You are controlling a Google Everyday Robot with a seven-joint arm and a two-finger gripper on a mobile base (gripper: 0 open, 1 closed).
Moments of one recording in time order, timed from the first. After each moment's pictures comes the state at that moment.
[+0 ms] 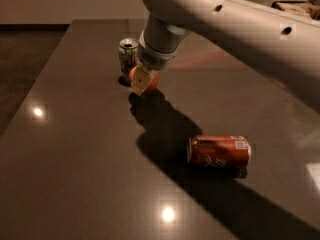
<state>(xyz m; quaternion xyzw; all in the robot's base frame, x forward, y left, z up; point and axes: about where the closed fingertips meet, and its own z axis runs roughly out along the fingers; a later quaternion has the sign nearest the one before) 0.603 0.031 0.887 -0.53 0.82 0.02 0.24</state>
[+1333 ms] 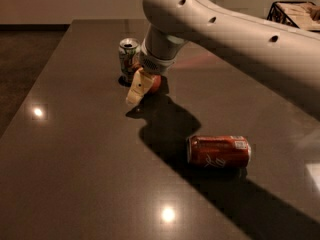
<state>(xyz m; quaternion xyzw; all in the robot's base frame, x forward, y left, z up) 0.621 0.030 0.862 -0.52 0.82 0.02 0.24</state>
